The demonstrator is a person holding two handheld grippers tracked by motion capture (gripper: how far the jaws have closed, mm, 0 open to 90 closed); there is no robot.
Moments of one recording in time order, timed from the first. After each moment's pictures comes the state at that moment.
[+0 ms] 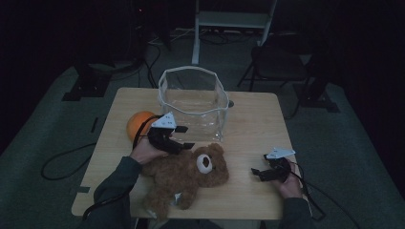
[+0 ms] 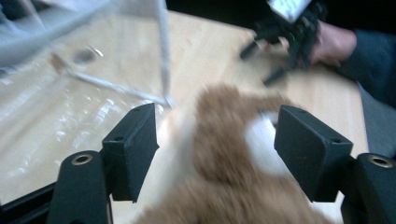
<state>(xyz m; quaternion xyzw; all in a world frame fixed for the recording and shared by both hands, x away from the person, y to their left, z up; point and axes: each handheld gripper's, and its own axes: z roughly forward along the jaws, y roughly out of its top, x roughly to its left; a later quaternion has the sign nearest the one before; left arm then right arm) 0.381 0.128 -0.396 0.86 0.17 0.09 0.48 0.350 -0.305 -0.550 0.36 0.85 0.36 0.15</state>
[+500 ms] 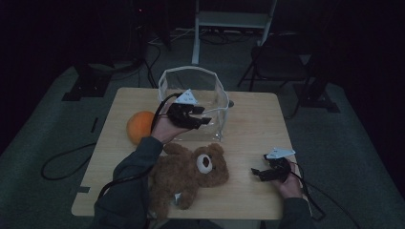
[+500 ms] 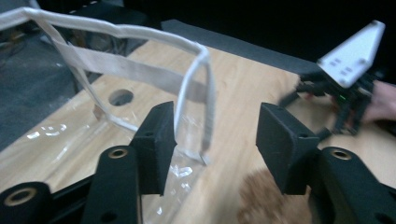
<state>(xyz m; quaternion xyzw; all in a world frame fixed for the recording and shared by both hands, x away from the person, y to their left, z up) 0.427 0.075 -0.360 0.85 0.20 0.12 0.47 0.350 -0.305 -0.550 0.36 0.85 0.36 0.15</state>
